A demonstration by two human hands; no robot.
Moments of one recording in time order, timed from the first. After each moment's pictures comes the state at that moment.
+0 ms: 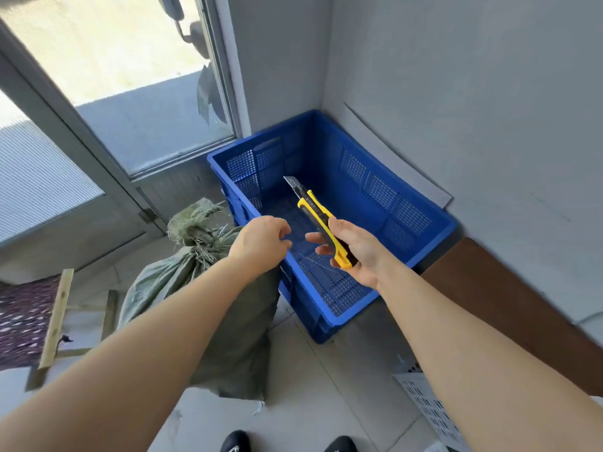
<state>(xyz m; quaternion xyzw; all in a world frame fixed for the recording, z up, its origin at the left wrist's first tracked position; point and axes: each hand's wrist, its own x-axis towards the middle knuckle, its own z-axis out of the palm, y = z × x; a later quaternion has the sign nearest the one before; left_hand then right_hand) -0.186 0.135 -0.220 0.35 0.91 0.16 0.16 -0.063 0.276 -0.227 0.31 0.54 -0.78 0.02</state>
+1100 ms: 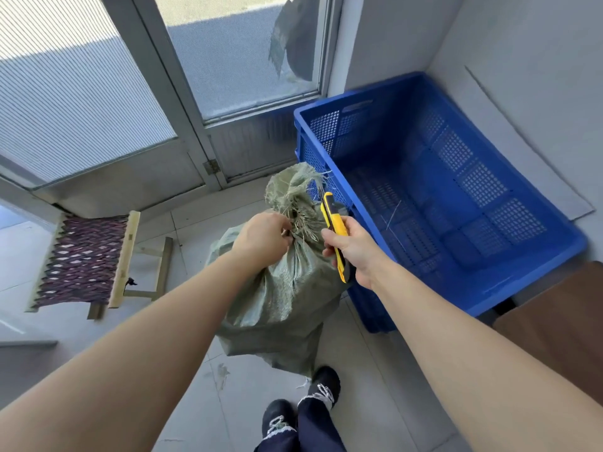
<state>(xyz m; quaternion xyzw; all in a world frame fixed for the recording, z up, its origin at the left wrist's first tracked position) -0.332 -0.041 -0.317 0.25 0.93 0.14 0.21 -0.237 0.104 -0.323 0.35 0.61 -0.70 0.09</state>
